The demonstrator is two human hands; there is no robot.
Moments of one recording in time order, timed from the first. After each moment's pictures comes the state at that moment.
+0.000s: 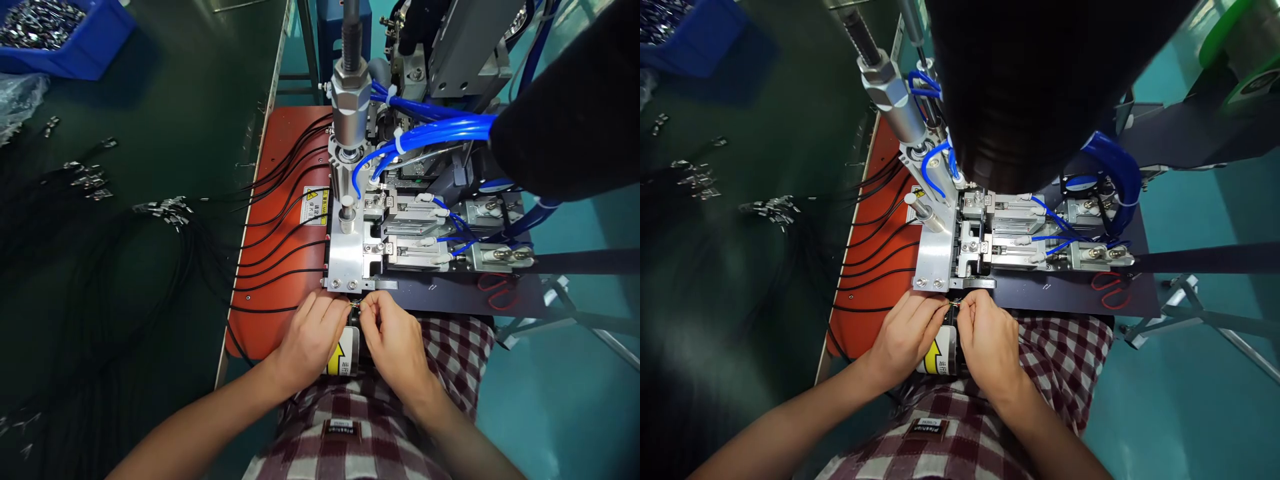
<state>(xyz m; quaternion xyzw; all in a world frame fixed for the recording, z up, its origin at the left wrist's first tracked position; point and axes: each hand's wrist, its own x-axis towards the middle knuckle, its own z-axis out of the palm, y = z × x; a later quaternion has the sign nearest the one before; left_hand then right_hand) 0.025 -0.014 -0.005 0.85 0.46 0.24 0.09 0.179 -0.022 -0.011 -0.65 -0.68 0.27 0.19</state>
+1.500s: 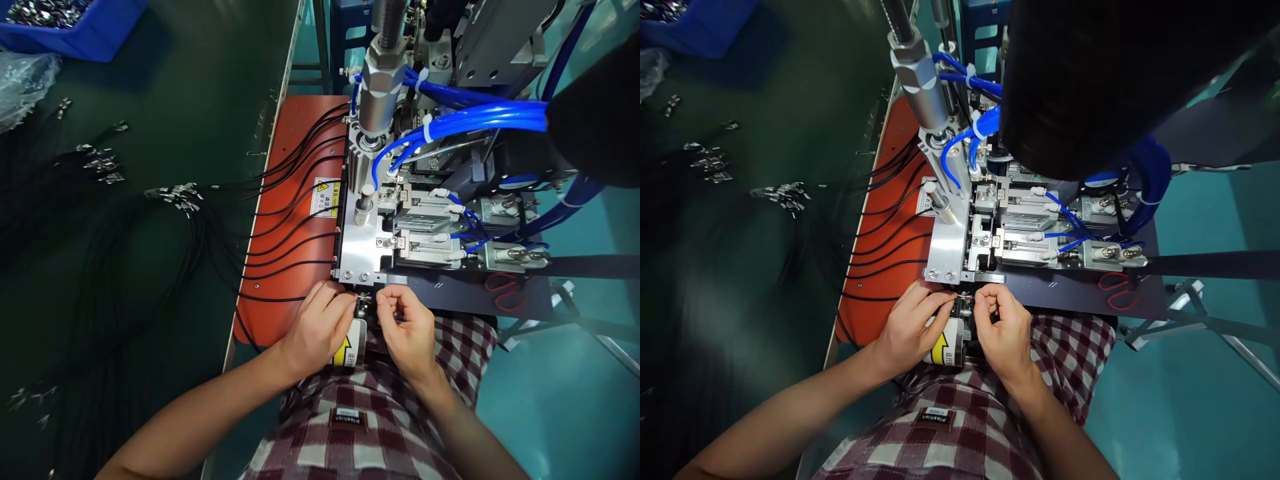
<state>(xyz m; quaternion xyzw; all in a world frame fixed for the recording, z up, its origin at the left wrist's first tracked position) 0.019 -0.020 -0.013 0.79 0.48 0.30 0.22 0.188 -0.027 -0.031 -0.61 -0.58 0.37 0.39</state>
